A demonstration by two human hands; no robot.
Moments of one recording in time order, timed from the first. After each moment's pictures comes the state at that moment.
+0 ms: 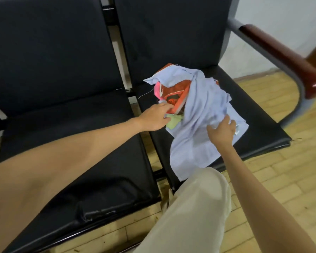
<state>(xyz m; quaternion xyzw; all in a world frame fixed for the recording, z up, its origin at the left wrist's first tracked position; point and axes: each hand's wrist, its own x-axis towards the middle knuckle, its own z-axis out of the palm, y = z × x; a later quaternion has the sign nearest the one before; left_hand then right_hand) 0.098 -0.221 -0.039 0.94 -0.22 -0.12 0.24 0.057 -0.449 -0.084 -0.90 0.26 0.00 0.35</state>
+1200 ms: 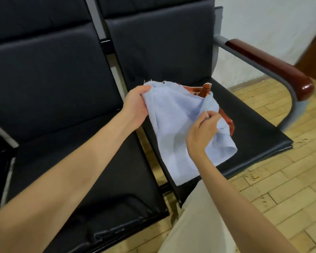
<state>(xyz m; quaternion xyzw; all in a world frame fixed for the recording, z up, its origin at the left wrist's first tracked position) 0.090 -0.216 0.063 0.56 0.09 -0.11 0.81 0.046 -0.362 -0.018 -0.75 0.25 -0.31 0.53</state>
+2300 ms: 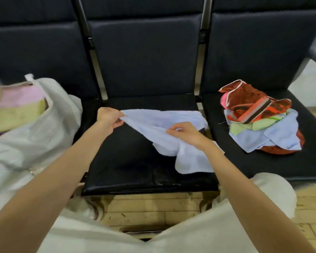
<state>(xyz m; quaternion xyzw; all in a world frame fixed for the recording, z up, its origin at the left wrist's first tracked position) -0.082 0.072 0.037 0.64 0.45 0.09 0.62 -0.025 -0.172 -0.017 -0.81 -0.18 0.25 0.51</state>
